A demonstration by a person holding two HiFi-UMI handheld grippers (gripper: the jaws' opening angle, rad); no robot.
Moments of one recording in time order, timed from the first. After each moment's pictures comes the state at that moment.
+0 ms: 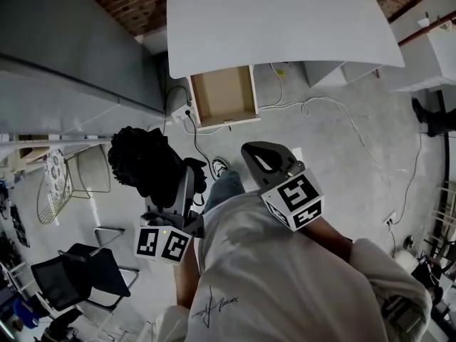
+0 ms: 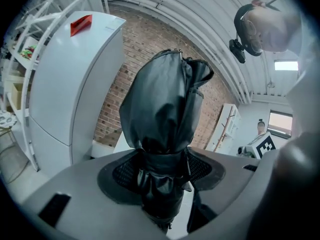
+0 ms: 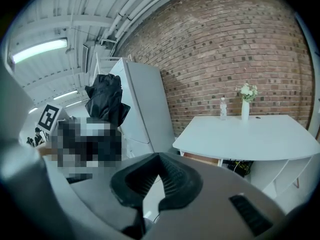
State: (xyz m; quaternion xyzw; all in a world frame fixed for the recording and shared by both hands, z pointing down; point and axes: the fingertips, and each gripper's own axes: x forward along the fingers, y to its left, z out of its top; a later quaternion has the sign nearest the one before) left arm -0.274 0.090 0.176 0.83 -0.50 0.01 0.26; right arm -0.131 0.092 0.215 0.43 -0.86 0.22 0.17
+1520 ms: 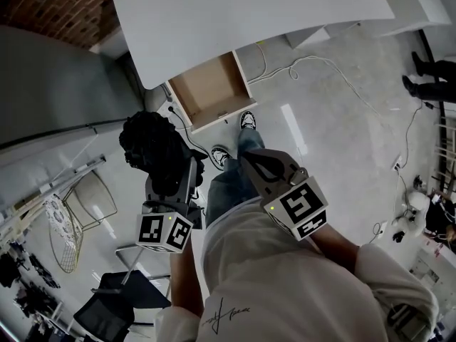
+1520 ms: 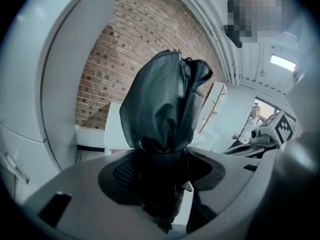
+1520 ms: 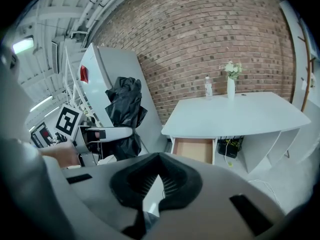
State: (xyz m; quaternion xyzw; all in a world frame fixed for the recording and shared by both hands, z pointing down) left arm -0.268 -0.018 0.287 0.87 -0.37 0.13 0.30; right arm -0.152 0.051 0.287 0.49 -0.78 0.32 0.20
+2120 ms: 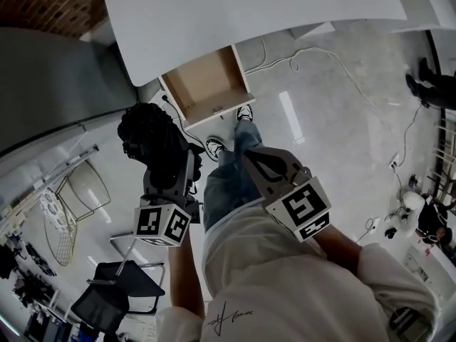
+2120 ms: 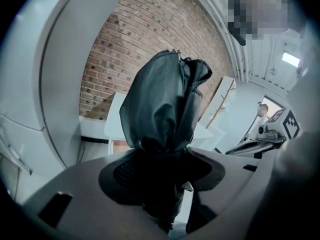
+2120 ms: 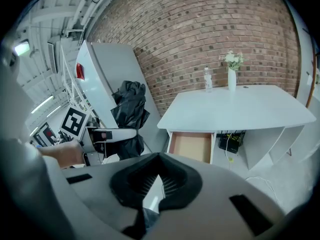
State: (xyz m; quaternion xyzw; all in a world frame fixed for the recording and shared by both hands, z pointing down) left arm -0.251 -0.036 0.335 0.84 -0.39 0.16 0.33; right arm -0.128 0.036 0.316 0.47 -0.78 0.35 0.22
